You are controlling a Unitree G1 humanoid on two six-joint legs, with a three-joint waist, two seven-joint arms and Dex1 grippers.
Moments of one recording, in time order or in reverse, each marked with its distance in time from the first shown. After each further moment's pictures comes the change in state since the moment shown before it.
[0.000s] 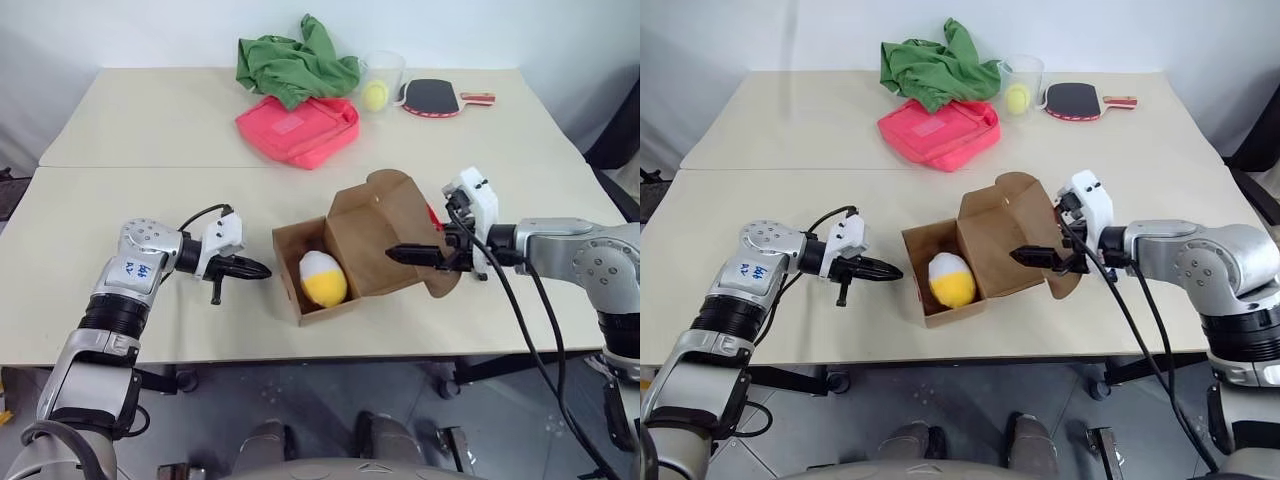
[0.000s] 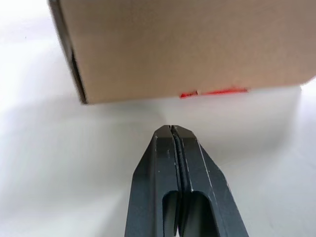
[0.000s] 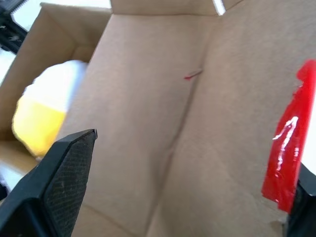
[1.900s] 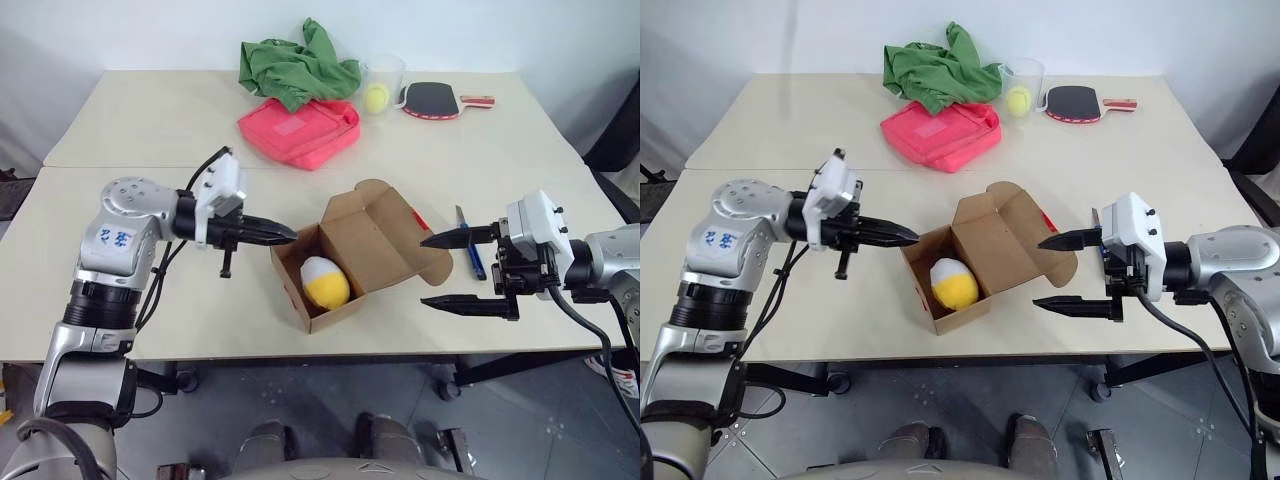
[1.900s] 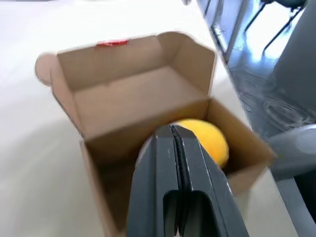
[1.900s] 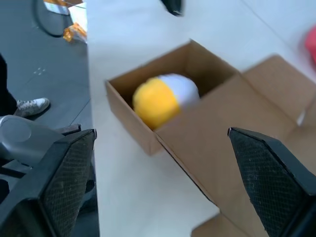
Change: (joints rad) left arm -0.111 0.012 0.035 -0.407 -0.189 0.476 0.077; right arm 0.275 -0.080 -0.211 -0.242 -0.252 -0.573 0.702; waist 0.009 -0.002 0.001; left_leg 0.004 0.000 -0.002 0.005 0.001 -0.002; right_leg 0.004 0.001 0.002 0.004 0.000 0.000
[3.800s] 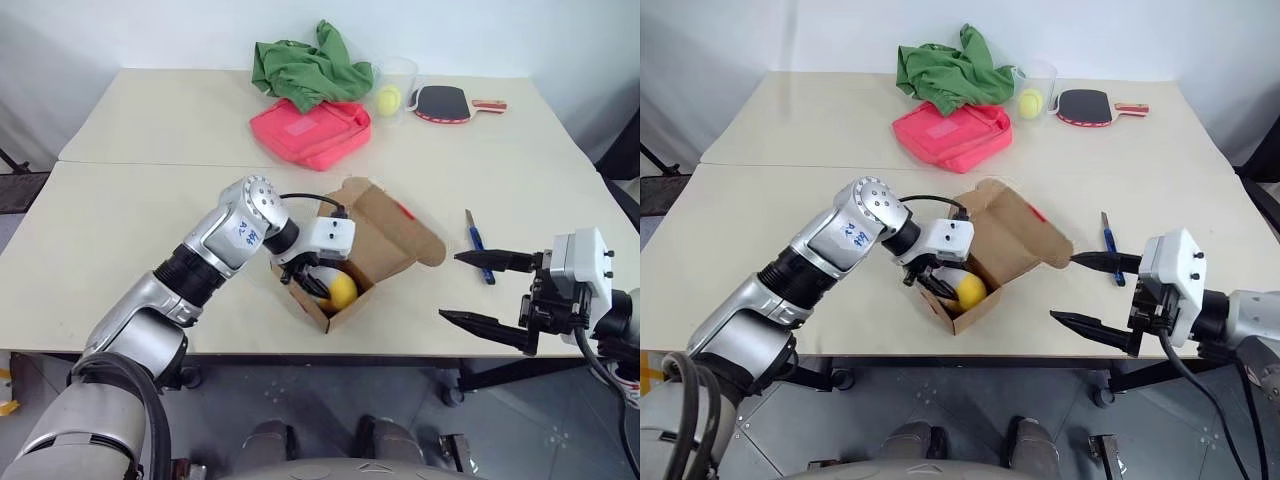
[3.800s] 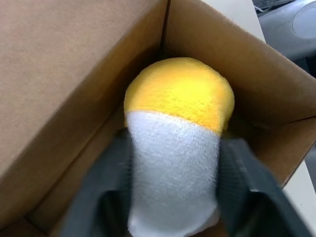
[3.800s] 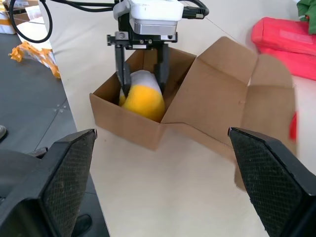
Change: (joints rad) left arm -0.223 -0.175 -0.475 0.131 0.354 -0.052 -0.118; right arm 0.409 0.004 -0.299 -0.218 0.107 0.001 -0.206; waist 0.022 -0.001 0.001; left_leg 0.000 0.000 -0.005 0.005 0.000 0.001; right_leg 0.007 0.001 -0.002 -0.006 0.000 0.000
